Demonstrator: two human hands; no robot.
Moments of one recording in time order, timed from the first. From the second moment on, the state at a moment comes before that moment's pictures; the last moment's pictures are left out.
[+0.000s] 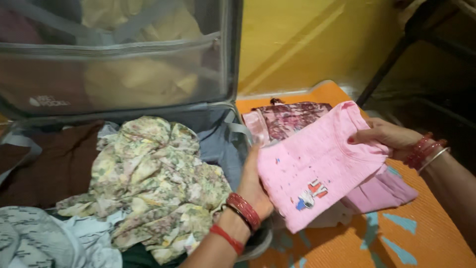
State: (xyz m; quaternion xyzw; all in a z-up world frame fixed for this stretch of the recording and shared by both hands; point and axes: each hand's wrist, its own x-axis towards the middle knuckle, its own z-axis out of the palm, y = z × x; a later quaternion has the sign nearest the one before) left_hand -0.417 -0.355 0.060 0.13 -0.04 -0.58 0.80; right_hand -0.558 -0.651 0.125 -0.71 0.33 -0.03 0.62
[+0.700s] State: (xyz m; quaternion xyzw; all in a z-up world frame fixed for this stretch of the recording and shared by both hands) left_hand -0.540 -0.409 -0.140 0.54 0.20 -0.41 0.71; right_hand -0.413 -0.617 -0.012 -0.96 0.15 -0.10 0.21
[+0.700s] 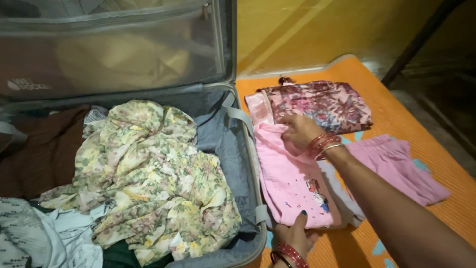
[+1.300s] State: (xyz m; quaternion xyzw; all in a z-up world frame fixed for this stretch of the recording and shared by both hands) left_hand -0.456 -0.438 0.006 0.83 -0.54 0.02 0.10; right_hand -0.480 -0.598 -0.023 -0.93 0.09 -0.34 0.07
